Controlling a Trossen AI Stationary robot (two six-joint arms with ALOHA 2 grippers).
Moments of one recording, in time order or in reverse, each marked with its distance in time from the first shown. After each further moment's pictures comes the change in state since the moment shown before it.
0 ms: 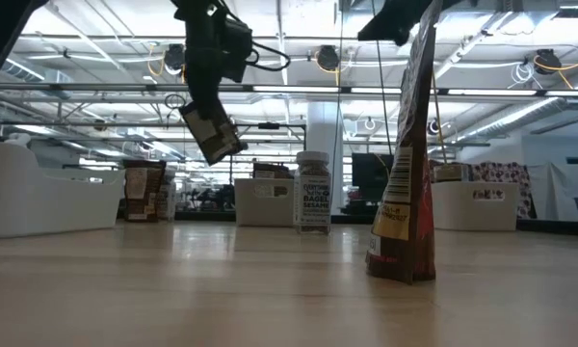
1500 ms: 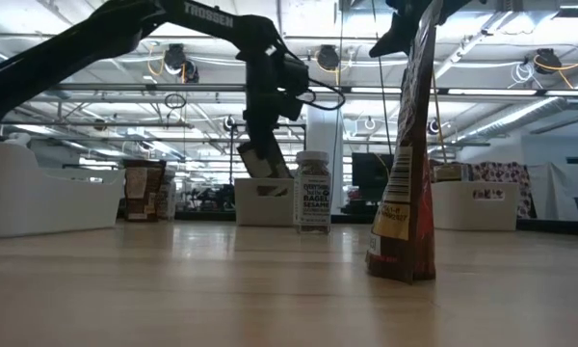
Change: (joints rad) left arm -0.113 0.489 0.476 -0.030 -0.040 -0.027; right arm -0.005 -0.003 0.000 -0.187 0.071 0.000
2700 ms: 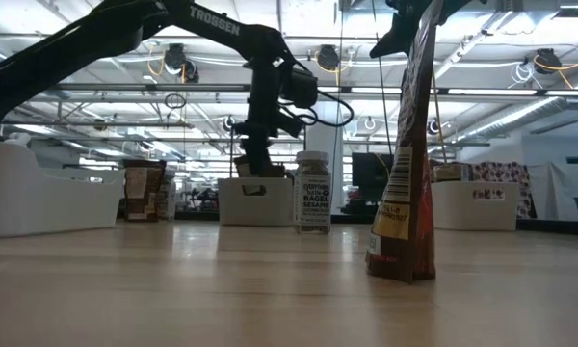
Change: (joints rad) left arm -0.049 0.005 -0.119 0.105 -0.310 0.205; right arm 0.000 0.000 0.000 -0.007 0.000 -0.018
